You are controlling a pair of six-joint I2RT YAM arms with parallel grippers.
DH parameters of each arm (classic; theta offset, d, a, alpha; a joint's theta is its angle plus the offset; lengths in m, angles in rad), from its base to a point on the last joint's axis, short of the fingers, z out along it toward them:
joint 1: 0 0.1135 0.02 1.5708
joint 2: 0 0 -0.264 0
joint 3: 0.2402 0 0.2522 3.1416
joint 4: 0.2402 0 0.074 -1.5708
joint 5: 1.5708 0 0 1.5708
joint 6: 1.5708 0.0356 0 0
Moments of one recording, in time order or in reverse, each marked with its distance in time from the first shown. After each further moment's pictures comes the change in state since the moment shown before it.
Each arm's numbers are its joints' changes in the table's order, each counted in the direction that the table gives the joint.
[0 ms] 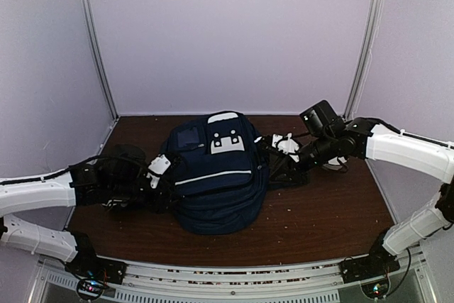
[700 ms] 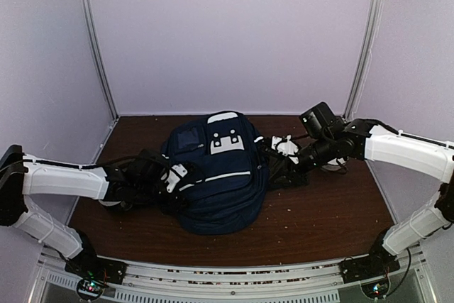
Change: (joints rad) left arm 0.055 -0.317 0.011 -0.161 0.012 0.086; right arm 0.000 -0.007 -0.012 -0.006 -0.019 -0.002
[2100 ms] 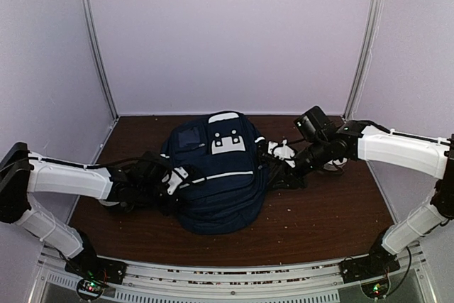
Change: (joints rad) left arm 0.003 -0.039 -0.002 -0.001 -0.031 0.003; right arm 0.000 -0.052 0.000 0.011 -0.024 -0.004
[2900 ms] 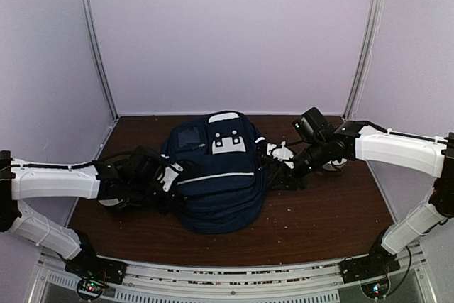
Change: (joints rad) left arm -0.021 0.124 0.027 0.130 0.162 -0.174; right arm 0.000 -0.020 0.002 0.008 -0.008 0.007
